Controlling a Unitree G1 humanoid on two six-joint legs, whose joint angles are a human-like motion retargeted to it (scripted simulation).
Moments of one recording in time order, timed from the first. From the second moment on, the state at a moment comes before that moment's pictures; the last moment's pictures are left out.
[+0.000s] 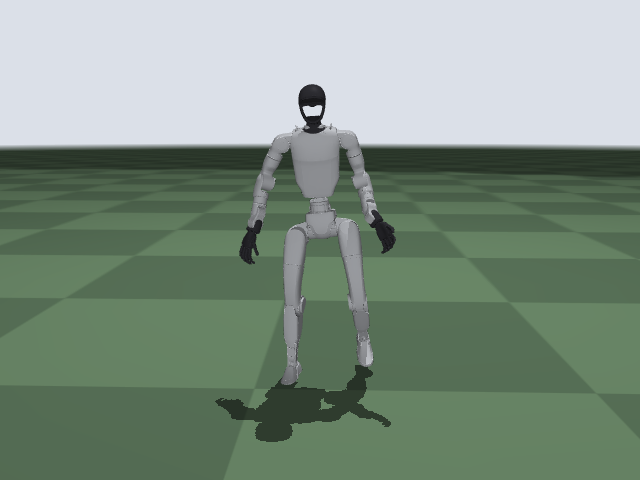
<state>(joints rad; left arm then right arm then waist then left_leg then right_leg) -0.08 0.26 -0.05 0.75 -0.81 -0.20 0.30 -0.06 -0.51 0.44 0.98 -0.15 0.11 -0.14 0.10 -0.07 0.29 -0.23 0.06 0.10 0.96 -0.18 -0.14 -0.05 -0.20 -0.08 0.16 -0.03 0.17</state>
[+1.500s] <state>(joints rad) 0.08 0.33 0.45 0.28 -1.35 -0.43 0.27 -0.18 -0.55 0.41 0.80 -0.08 0.10 -0.21 0.31 -0.07 0.29 -0.20 0.12 0.15 0.28 -0.15 -0.16 0.08 -0.22 -0.03 0.22 -0.17 0.21</state>
